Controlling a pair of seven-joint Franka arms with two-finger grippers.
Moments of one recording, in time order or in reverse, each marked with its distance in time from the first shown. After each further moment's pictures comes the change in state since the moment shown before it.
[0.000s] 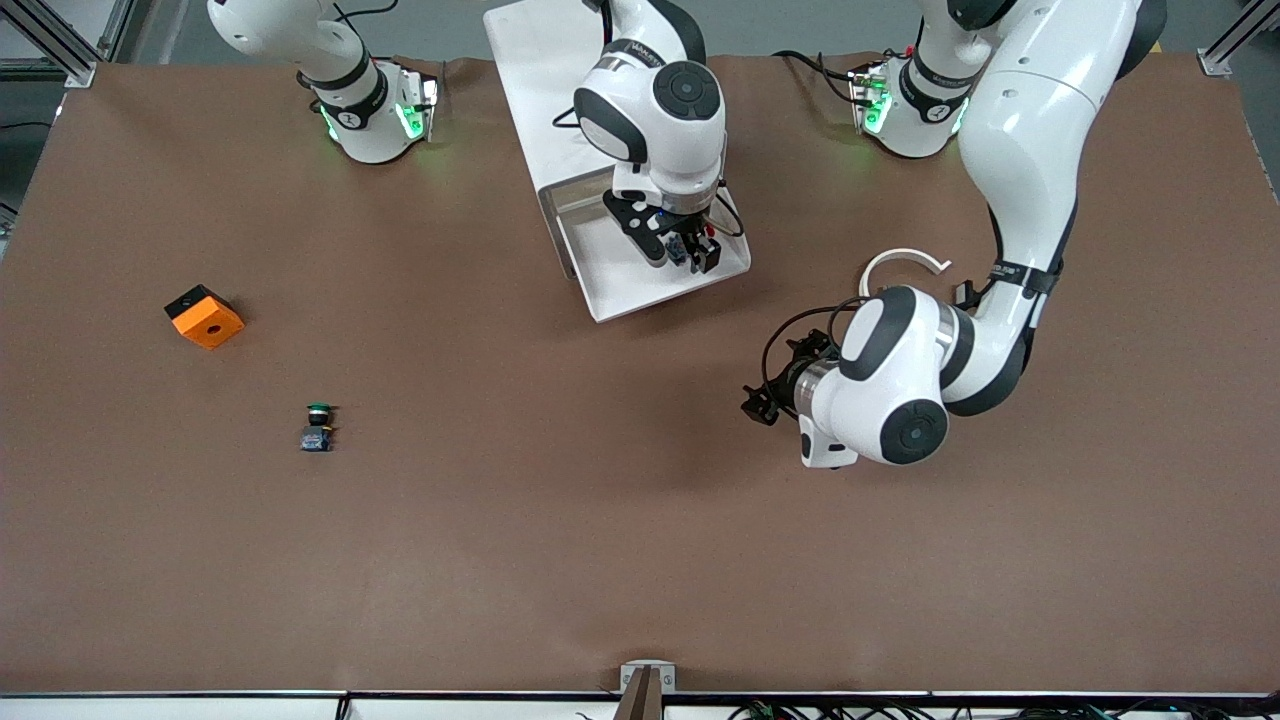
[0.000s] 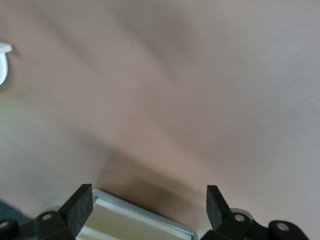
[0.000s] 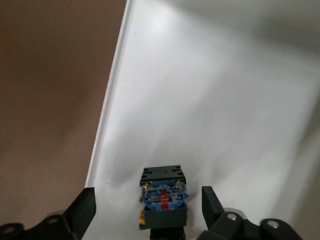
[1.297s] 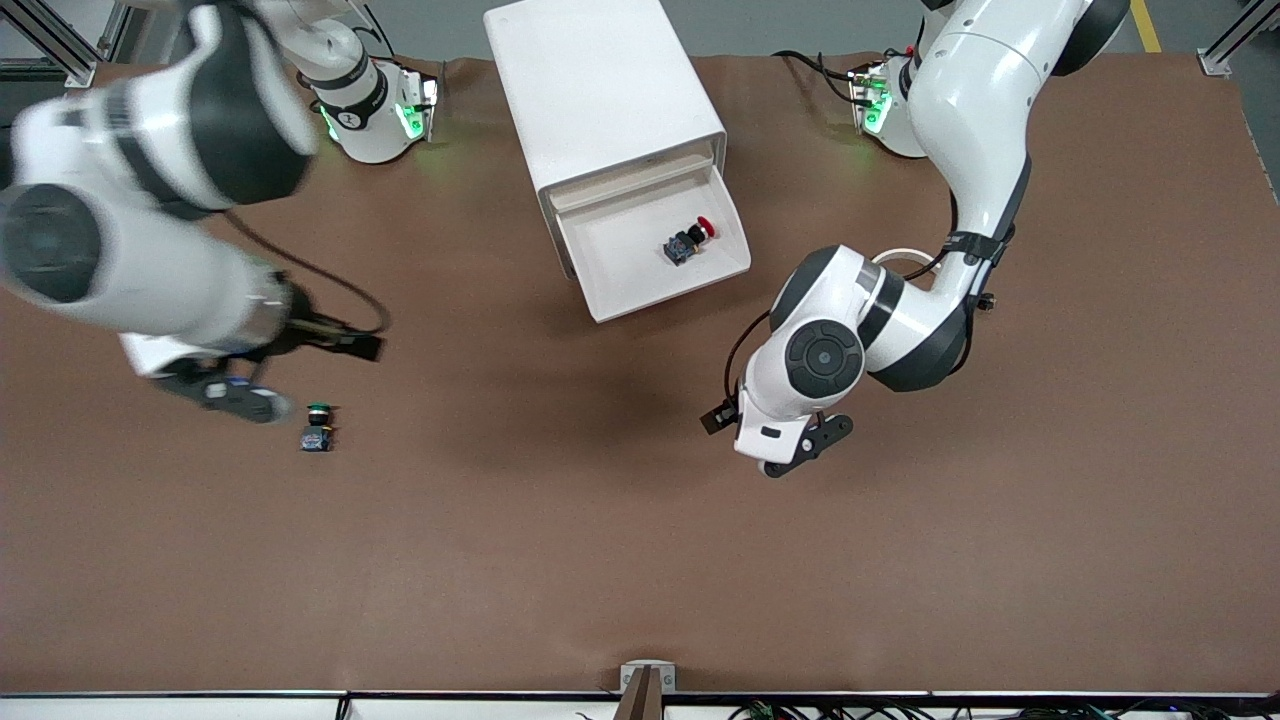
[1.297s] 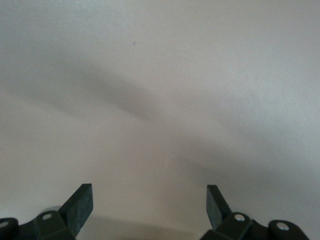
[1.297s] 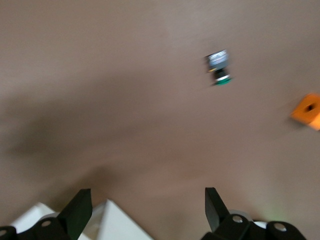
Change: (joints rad) left arm -0.143 -0.009 0.038 0.044 0.223 0.169 0.164; right arm -0.797 -0.144 -0.030 0.335 0.025 -0.727 -1.467
